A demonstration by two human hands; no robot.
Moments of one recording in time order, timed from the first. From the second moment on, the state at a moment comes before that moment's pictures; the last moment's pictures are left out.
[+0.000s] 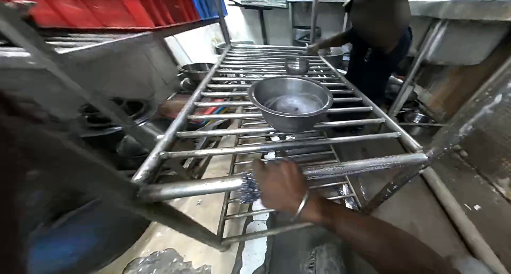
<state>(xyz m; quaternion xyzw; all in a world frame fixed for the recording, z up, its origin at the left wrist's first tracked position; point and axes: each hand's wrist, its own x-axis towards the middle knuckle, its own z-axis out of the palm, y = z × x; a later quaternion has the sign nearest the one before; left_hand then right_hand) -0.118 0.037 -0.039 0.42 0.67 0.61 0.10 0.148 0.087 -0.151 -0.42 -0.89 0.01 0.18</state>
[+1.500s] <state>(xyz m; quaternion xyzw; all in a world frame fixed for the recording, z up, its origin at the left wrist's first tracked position) -0.177 0.087 -0.030 0.51 0.58 0.64 -0.03 0.137 0.094 -0.132 -0.39 -0.91 0.08 0.12</state>
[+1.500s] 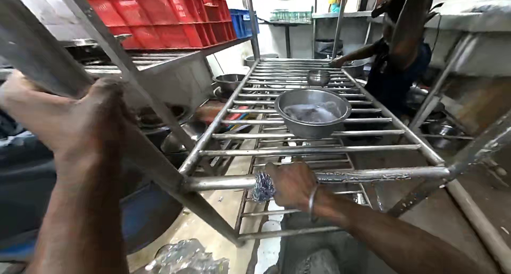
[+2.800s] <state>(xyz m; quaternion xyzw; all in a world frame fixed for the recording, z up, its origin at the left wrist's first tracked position) -0.083 0.055 -0.010 0.45 0.58 0.68 -0.07 0.246 0.072 -0.184 -0.43 -0.85 -0.05 0.30</state>
